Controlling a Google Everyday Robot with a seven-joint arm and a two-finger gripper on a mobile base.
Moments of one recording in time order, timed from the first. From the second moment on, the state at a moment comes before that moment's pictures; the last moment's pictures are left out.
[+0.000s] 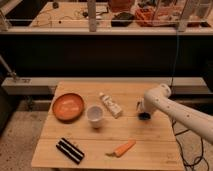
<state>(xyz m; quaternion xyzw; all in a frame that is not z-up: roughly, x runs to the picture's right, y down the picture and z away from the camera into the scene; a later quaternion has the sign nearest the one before) 0.235 0.142 0.897 -0.16 -0.16 -0.65 0.73</state>
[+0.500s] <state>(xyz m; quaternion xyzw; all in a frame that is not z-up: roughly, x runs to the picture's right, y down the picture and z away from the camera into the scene) 0.210 0.178 0.868 -0.16 -0.18 -0.69 0.68</state>
